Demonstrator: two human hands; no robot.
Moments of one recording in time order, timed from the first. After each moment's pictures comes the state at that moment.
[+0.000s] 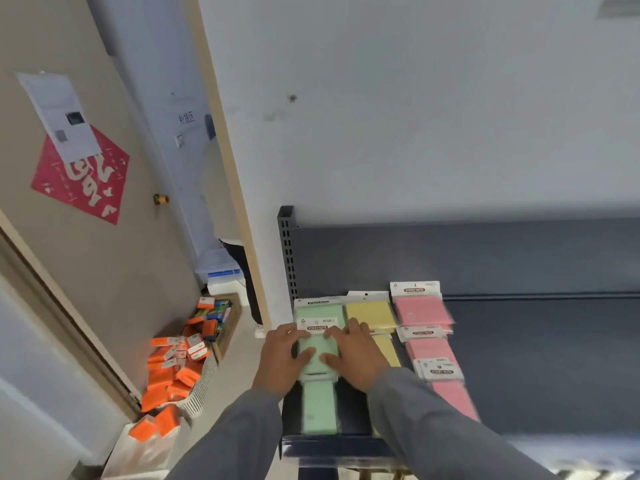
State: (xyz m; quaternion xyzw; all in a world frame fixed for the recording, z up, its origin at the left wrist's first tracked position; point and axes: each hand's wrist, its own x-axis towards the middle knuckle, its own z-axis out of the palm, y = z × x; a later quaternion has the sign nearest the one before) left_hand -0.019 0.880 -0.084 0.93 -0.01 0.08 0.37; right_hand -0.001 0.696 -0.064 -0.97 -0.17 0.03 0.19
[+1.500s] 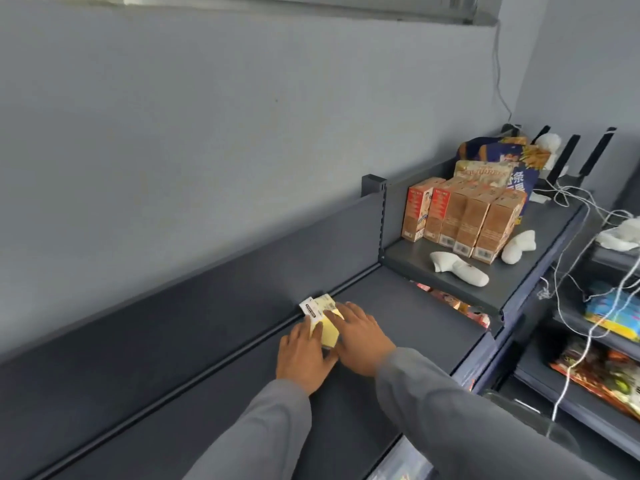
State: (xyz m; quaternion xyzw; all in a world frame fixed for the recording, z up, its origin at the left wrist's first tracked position) left_hand 0.111 0.085 -0.084 0.93 -0.37 -0.01 0.09; right_hand 0.039 -0.047 -0.057 -0.99 0.12 -0.02 0.10
